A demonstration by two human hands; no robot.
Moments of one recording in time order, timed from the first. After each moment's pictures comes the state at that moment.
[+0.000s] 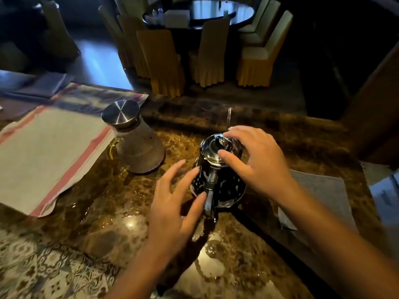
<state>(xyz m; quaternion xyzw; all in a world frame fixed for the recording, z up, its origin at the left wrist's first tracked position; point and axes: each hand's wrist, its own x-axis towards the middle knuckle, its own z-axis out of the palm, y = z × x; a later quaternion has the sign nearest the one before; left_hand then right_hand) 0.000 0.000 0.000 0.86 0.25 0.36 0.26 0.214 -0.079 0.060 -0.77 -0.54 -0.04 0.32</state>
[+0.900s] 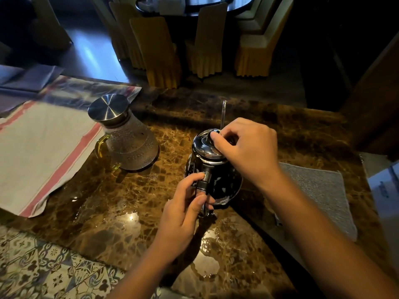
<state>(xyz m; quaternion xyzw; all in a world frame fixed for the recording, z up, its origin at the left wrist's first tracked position) 0.015 -0.011 -0.018 0.78 0.20 0.29 0.52 0.218 -0.053 0.064 -0.80 -0.47 -0.09 0.37</state>
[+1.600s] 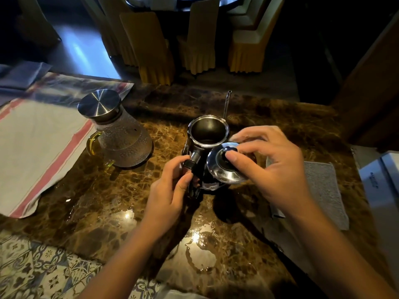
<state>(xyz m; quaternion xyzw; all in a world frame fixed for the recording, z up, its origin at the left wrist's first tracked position) 0.024 0.021 -0.013 0.83 0.20 0.32 0.41 0.204 -0.126 0.058 -0.70 -0.48 0.01 0.53</state>
